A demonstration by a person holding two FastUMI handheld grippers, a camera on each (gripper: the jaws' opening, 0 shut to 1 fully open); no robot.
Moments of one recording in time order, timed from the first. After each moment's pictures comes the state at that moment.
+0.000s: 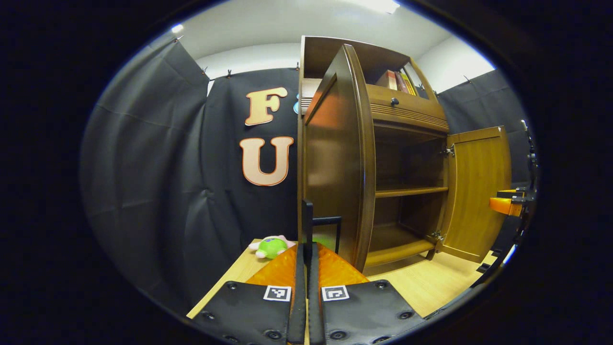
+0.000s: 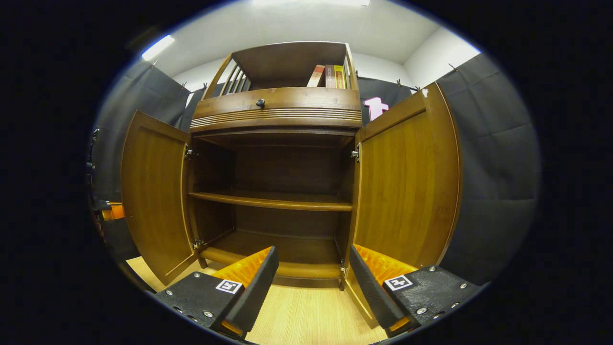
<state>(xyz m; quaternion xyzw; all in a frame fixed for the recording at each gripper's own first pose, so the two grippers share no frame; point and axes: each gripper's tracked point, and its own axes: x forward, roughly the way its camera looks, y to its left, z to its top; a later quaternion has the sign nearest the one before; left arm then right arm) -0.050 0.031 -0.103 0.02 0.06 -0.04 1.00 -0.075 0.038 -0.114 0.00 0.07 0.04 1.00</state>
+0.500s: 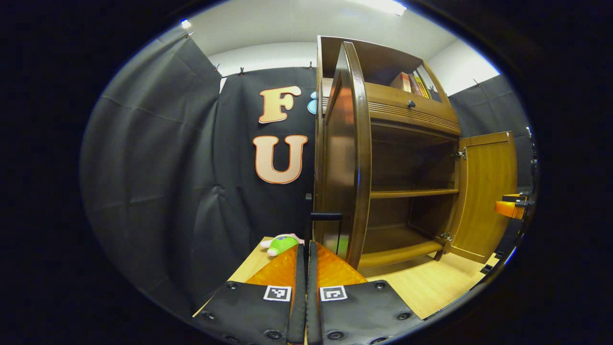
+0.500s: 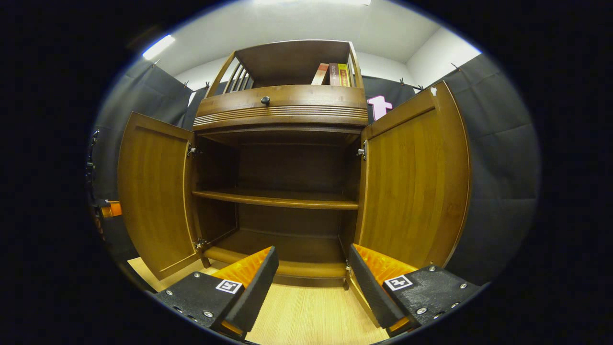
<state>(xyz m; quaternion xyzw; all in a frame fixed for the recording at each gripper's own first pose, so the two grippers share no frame) -0.053 0.065 -0.107 0.01 0.06 -0.01 1.00 -0.071 0.052 -0.119 0.00 0.07 0.04 1.00</state>
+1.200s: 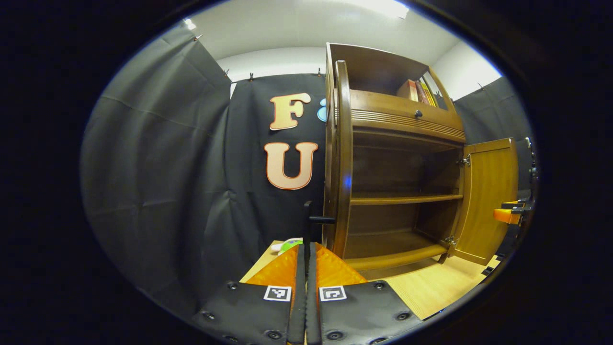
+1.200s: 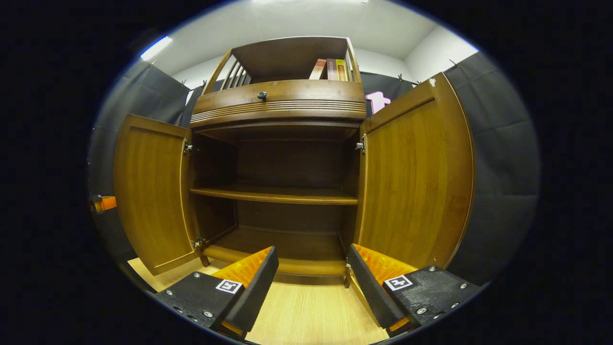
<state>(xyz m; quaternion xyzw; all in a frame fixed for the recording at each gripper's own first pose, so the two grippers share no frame) -0.083 0.081 -0.081 0.01 0.04 0.01 1.00 -0.063 0.045 -0.133 0.01 0.09 0.04 1.00</state>
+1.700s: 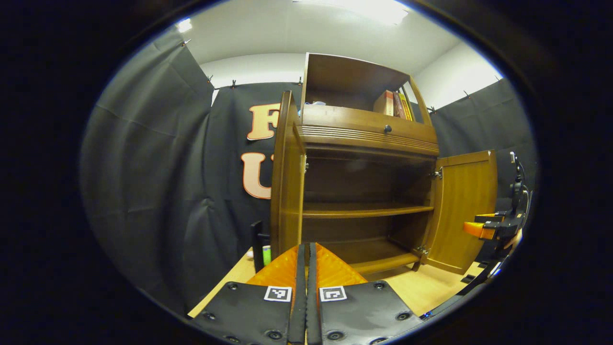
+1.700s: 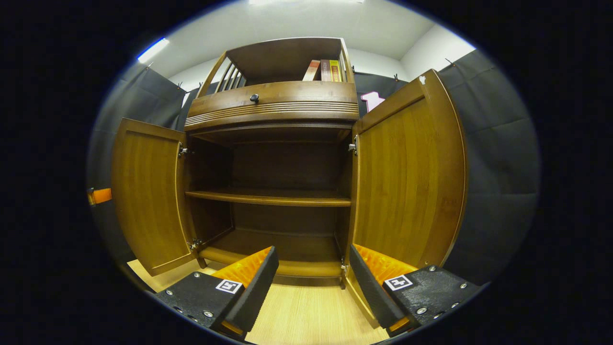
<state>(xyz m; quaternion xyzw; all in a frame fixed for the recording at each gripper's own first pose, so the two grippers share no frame) -0.096 0.015 -0.043 0.00 0.02 -0.05 1.00 -0.059 0.031 -0.123 0.01 0.07 0.03 1.00</state>
